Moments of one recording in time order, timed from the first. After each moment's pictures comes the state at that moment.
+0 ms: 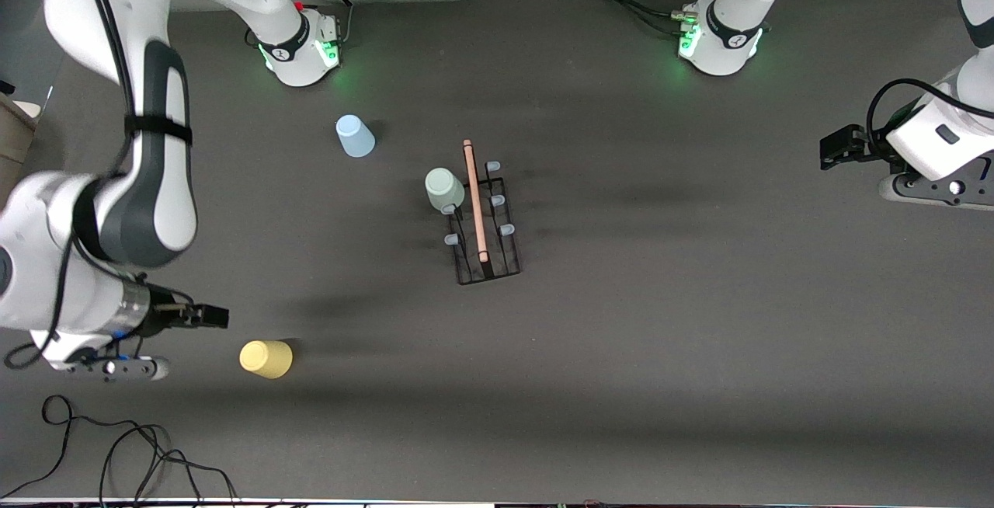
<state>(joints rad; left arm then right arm) 0.05 -0.01 -0.10 -1.70 0.02 1.56 0.08 0.43 0.69 -0.60 -1.31 0.38 1.85 -0.15</state>
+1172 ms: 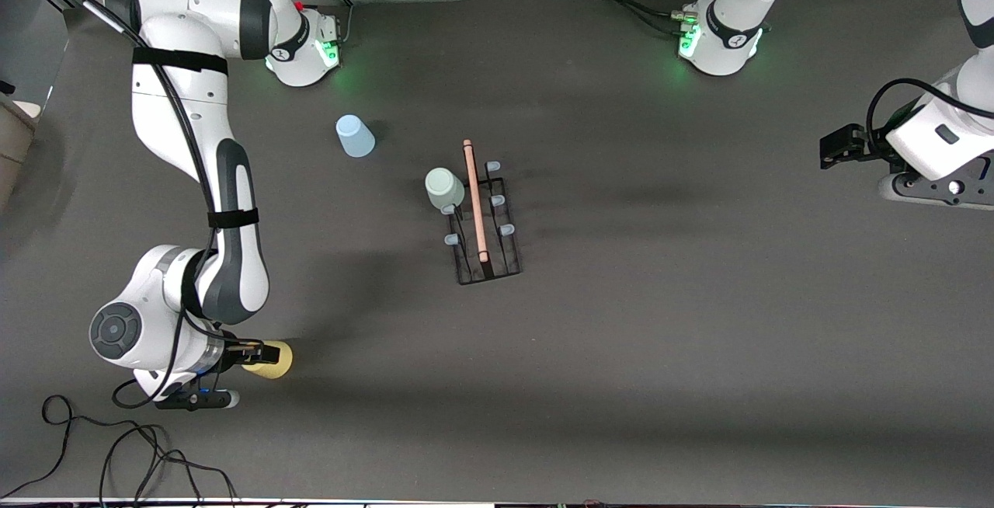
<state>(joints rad) 0.05 -0.01 -0.10 -1.70 0.02 1.55 0.08 0.41 0.92 -0.55 -1.29 0.47 2.10 -0.19</state>
